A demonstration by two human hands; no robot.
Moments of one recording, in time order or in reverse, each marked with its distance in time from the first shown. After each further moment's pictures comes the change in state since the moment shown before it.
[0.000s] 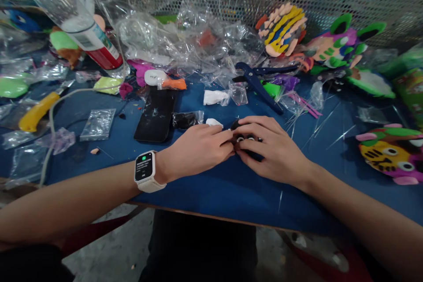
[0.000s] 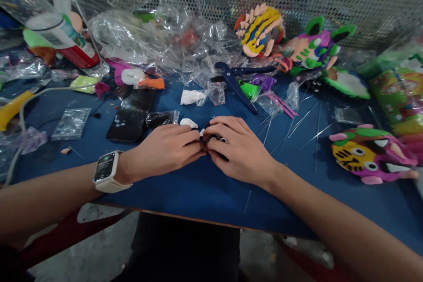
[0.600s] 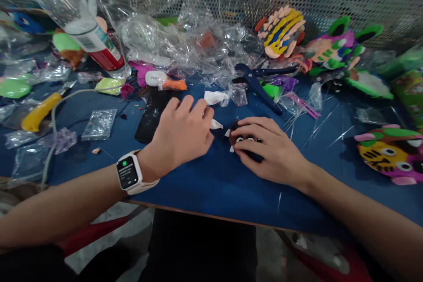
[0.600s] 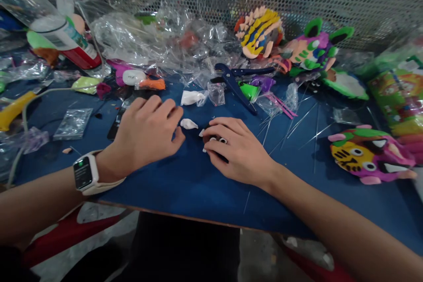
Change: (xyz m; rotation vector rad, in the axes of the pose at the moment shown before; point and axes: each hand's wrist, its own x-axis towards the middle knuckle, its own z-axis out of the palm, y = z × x) left_hand -0.002 -0.012 -0.023 0.179 0.015 -0.386; right_hand 0.001 -0.004 -0.002 0.055 0.008 0.018
